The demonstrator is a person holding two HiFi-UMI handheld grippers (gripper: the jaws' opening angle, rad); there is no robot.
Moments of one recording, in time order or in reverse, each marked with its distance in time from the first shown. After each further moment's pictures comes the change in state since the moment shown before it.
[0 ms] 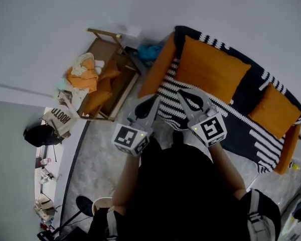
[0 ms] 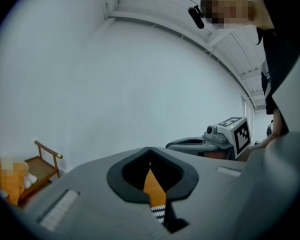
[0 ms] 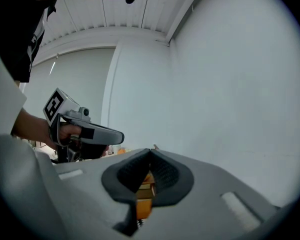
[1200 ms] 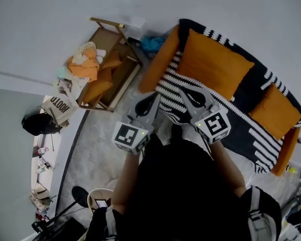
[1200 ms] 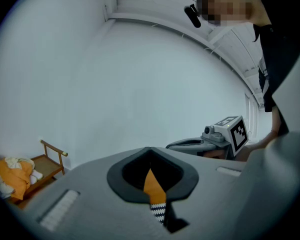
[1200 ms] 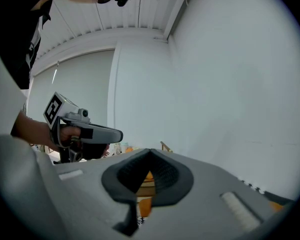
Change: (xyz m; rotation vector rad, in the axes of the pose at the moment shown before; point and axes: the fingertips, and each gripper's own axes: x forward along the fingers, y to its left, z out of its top) left arm -0.016 -0.012 -0.013 0.005 0.015 0.049; right arm -0.010 0.011 -0.015 0.069 0.023 0.077
